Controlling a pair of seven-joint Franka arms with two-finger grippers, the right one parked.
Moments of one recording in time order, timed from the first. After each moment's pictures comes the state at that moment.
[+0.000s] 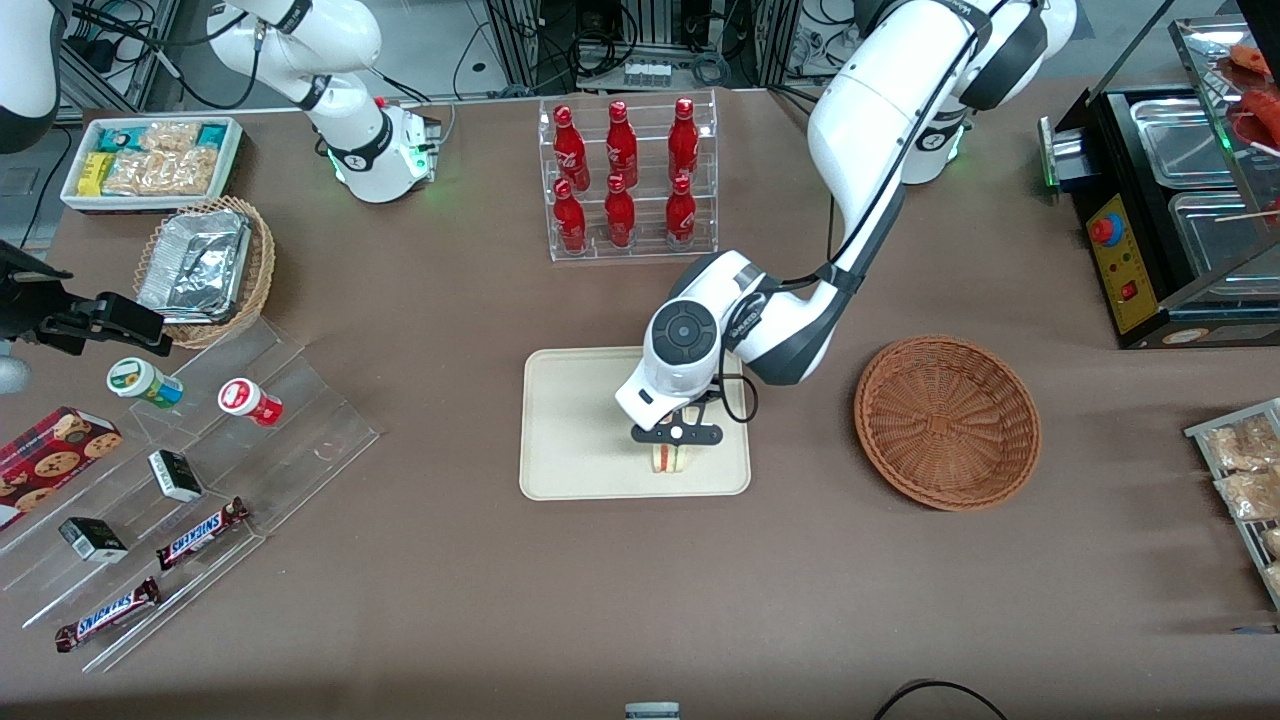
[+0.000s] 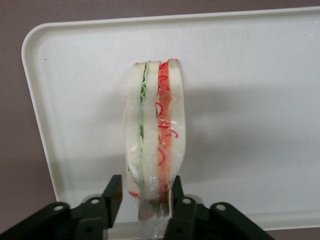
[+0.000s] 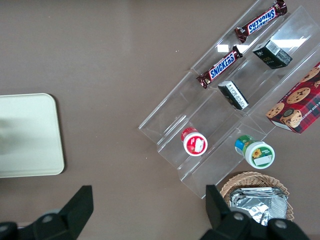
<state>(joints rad) -0.56 0.77 -0.20 -1.37 0.05 2.07 -0.69</state>
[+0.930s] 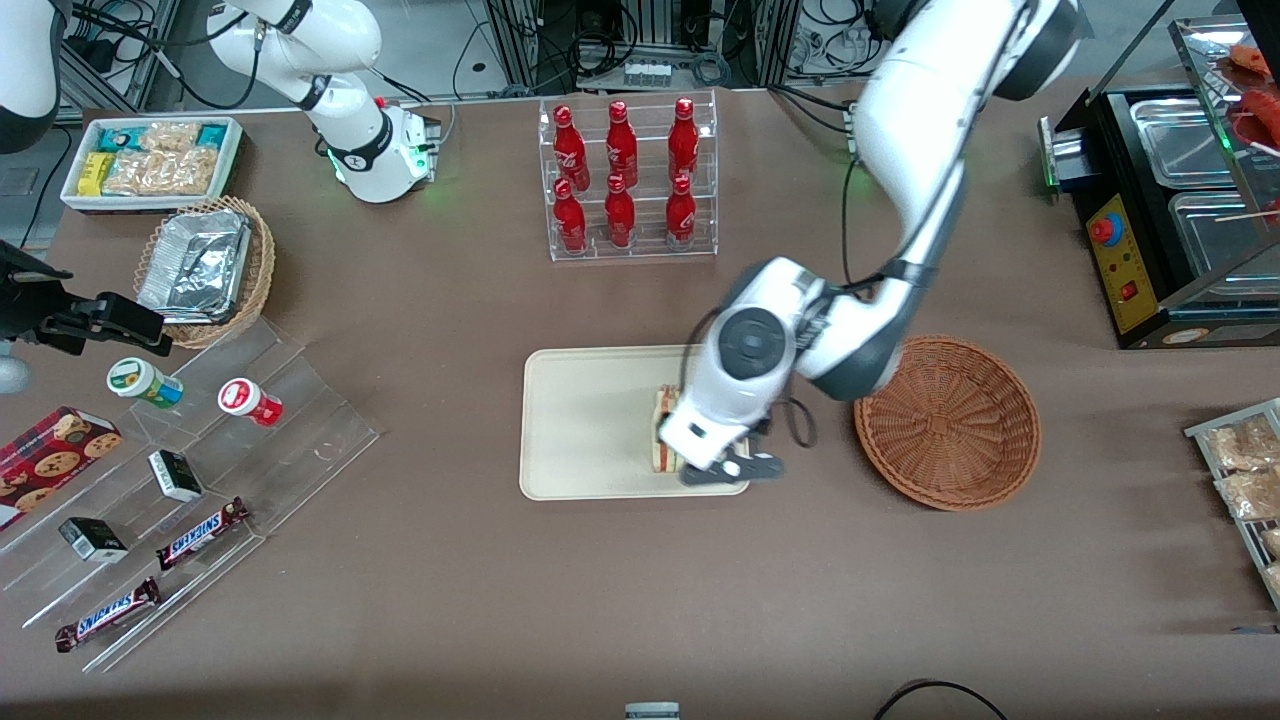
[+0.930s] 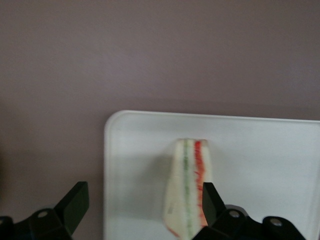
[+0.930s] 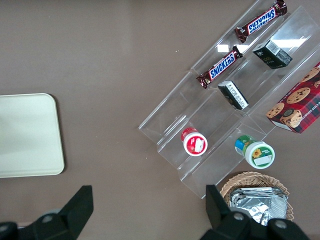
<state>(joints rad) -0.44 0.70 -0.17 -1.30 0.06 2.02 -0.65</state>
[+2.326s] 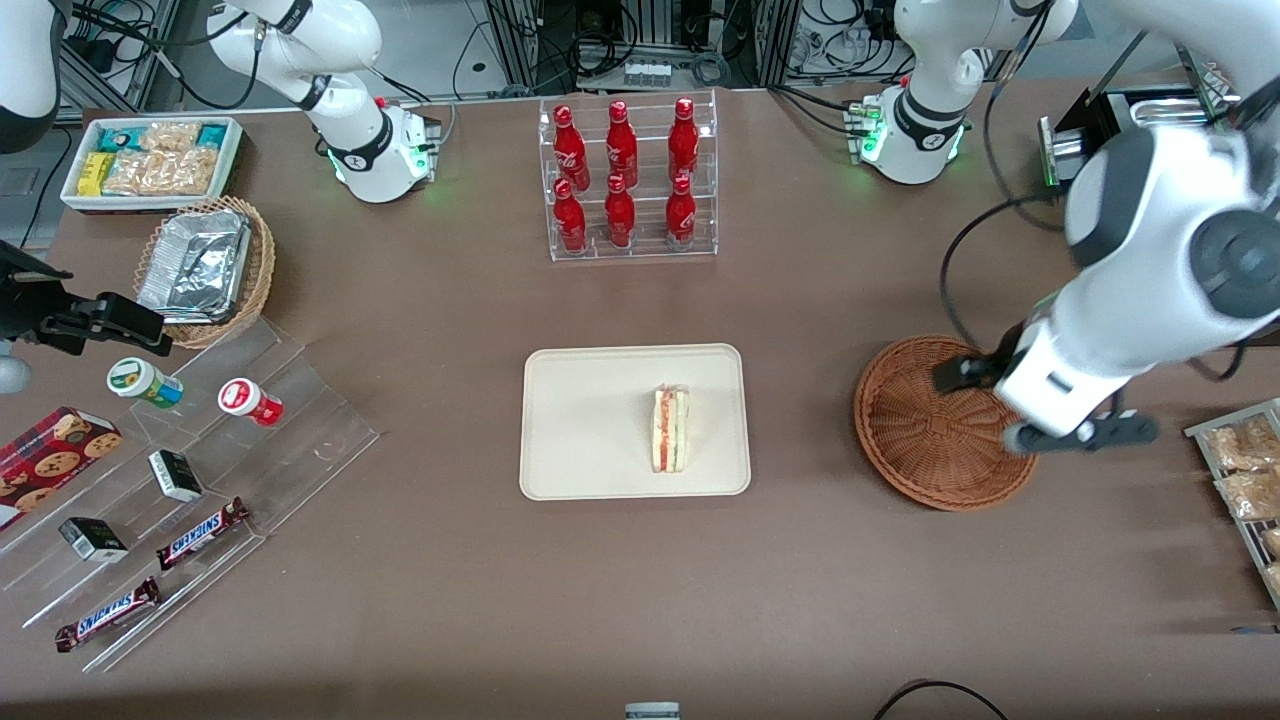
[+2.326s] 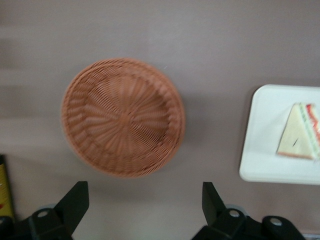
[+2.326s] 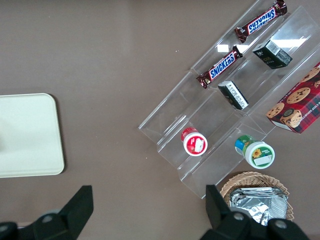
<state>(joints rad) -0.05 0.23 -0.17 -1.47 0.03 1.57 -0.27</state>
